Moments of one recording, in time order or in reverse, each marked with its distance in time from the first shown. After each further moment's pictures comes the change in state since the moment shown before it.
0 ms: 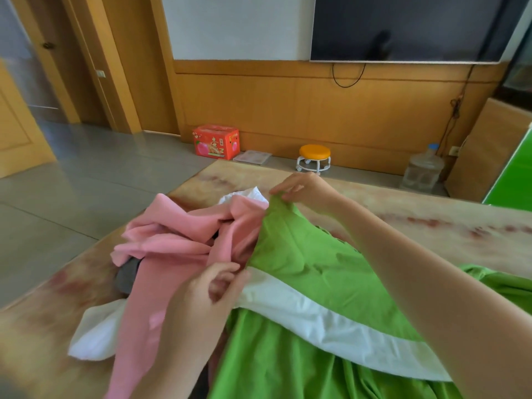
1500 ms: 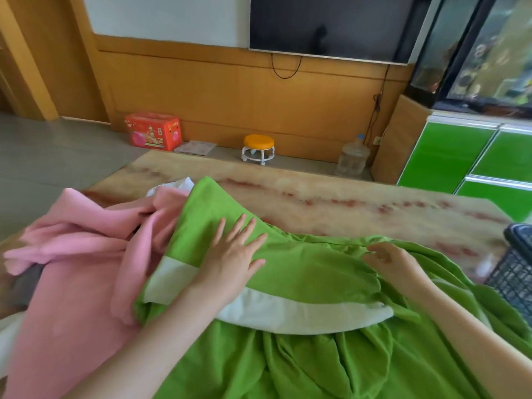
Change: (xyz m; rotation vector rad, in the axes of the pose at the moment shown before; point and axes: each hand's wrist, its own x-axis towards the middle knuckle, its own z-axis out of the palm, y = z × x) left_hand 0.041 0.042 0.122 0.746 -0.458 0.597; right_hand -0.273 0.108 -0.077 -0.171 0.332 0.822
